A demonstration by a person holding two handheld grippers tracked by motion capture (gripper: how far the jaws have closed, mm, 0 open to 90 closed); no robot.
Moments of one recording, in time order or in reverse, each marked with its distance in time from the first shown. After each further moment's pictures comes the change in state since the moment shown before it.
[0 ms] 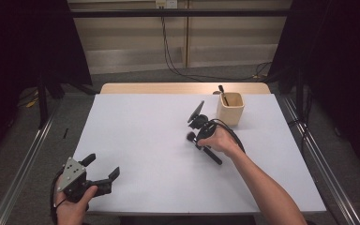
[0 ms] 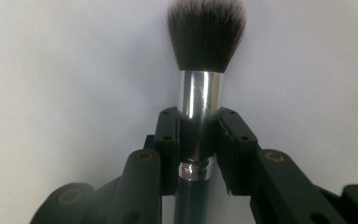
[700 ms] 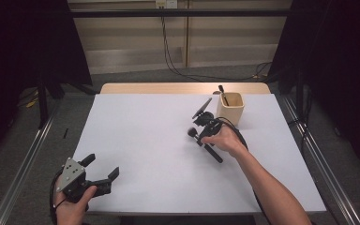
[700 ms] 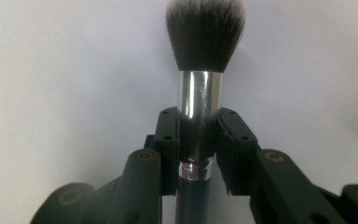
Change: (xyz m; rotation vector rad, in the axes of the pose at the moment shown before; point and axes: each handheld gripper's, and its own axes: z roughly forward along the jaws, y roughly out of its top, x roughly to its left) left arm 0.001 0.000 -0.001 -0.001 0.003 -0.002; right arm -0.008 -0.010 -0.015 -0.116 0.038 0.018
